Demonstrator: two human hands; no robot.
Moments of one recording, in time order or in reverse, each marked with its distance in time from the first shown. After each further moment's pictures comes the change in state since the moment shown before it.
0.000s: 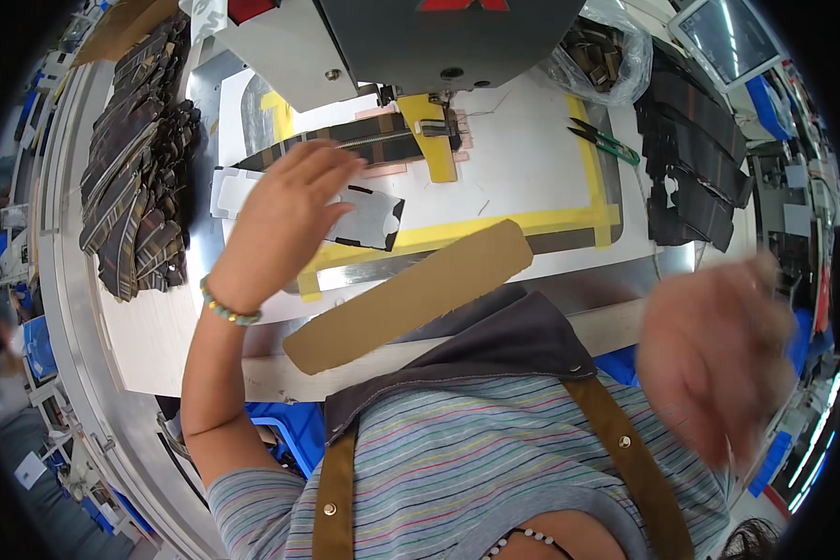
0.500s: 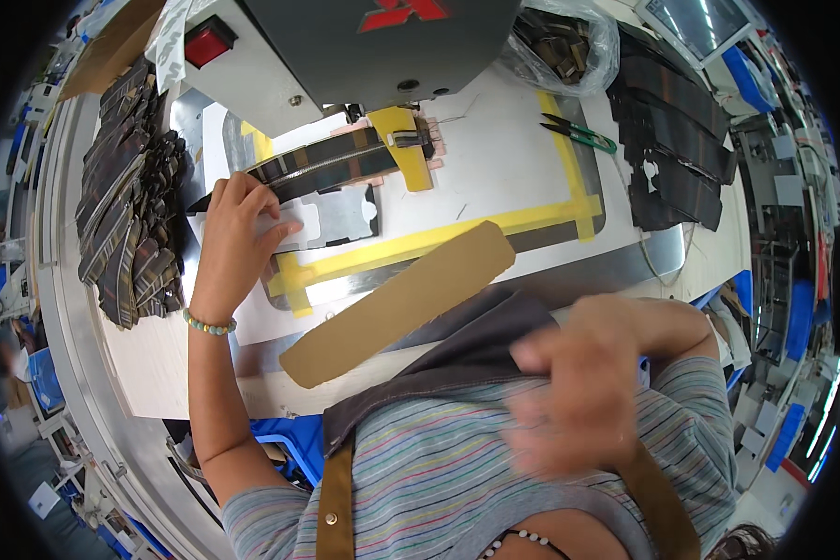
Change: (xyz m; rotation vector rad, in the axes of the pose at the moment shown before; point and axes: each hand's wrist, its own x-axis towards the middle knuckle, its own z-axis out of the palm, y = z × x) left_hand -0.035 -0.026 0.004 0.021 0.055 -0.356; right_hand -0.032 -0.016 0.038 0.261 -0.283 -0.195
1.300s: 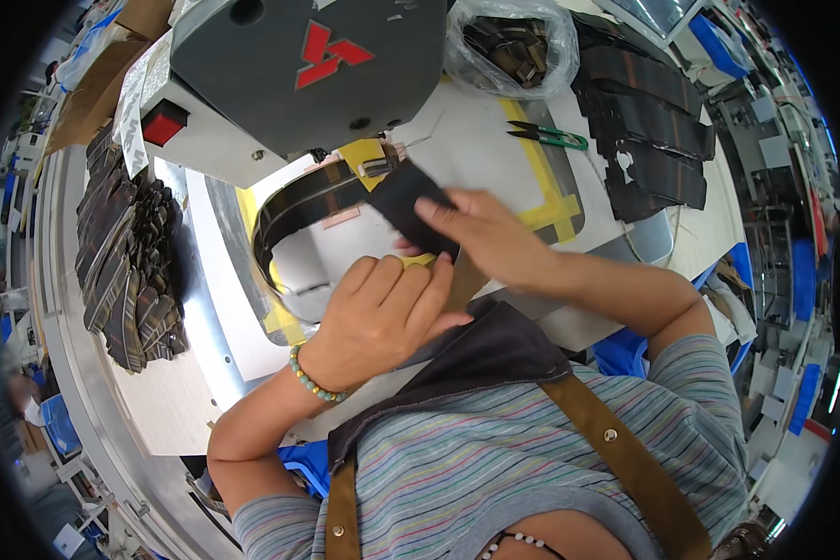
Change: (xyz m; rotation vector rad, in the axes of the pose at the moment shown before) left_hand 0.010 0.137 0.030 -0.030 0.152 0.617; right_hand -0.044 0.057 0.044 0.842 0.368 1.680
